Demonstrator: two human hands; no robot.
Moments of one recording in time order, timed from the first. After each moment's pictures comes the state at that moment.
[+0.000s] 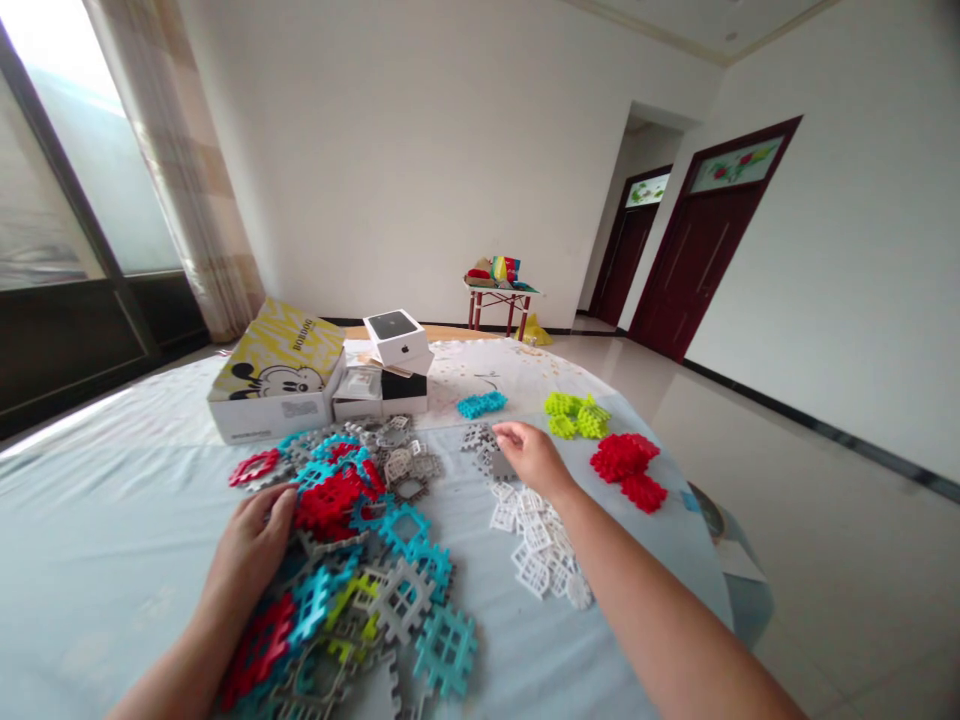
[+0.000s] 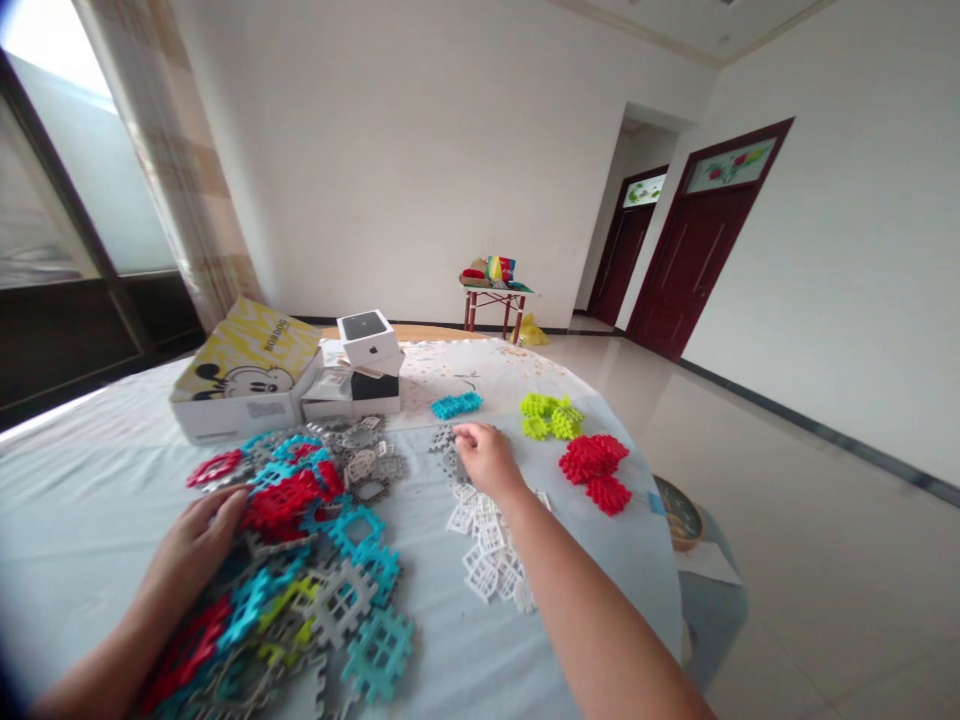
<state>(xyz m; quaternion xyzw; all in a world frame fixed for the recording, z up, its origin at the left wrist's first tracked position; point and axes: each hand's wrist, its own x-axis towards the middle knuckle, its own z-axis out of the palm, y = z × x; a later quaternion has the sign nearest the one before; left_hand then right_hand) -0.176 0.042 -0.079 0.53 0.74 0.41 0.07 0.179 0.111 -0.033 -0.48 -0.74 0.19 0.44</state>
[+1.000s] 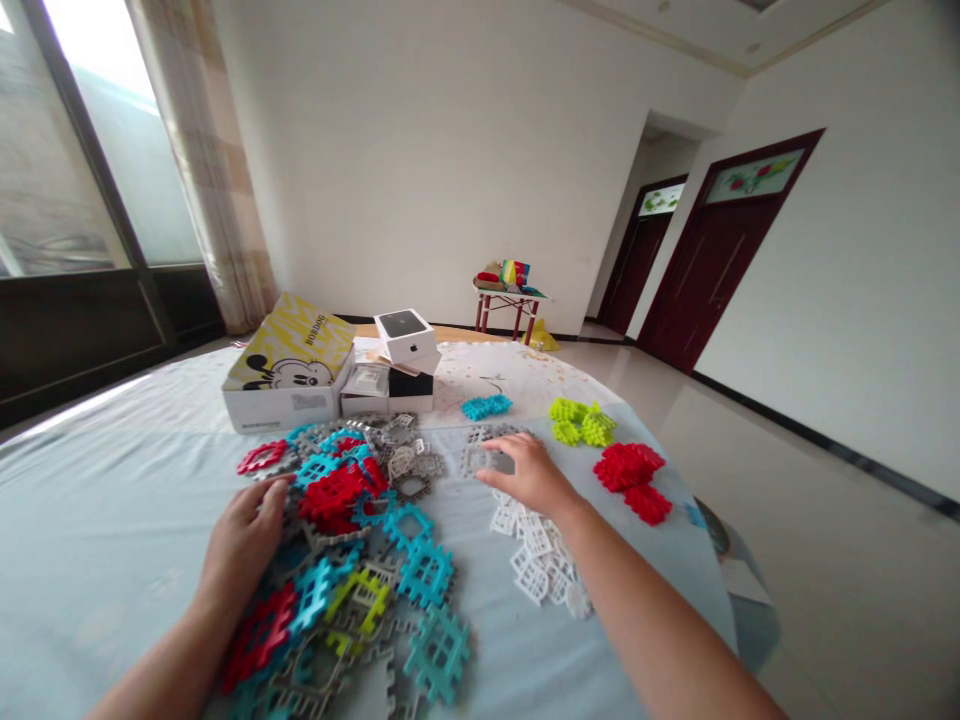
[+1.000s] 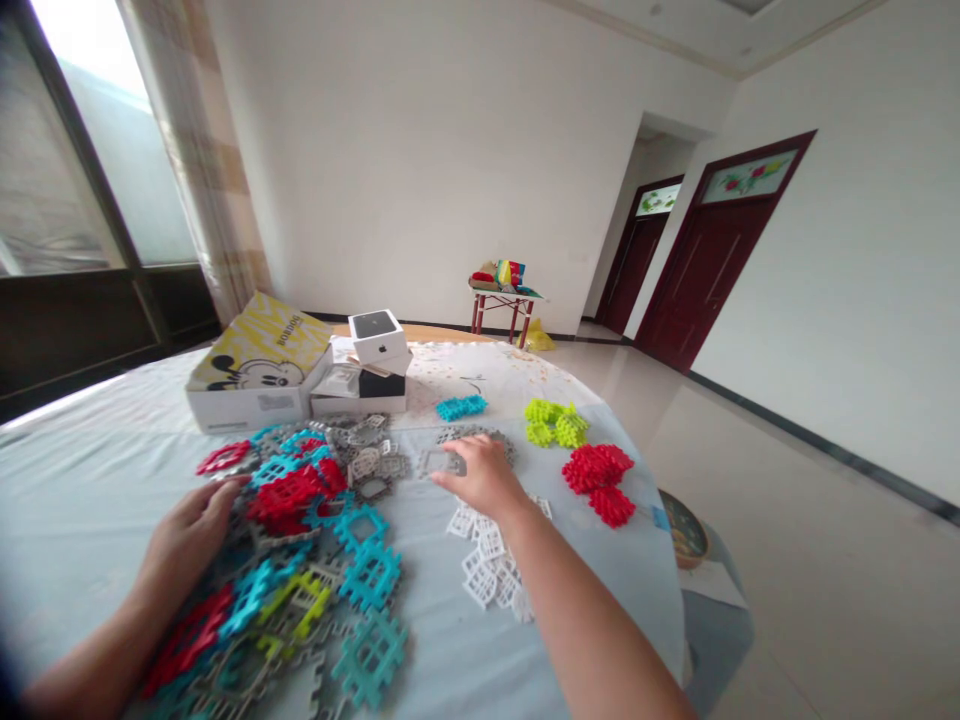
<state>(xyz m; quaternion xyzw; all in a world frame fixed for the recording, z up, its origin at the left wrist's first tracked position) -0.181 0.040 -0.080 0.48 0.76 0.43 0.10 0.174 0.090 -0.019 -0.43 -0.84 0.07 0.32</state>
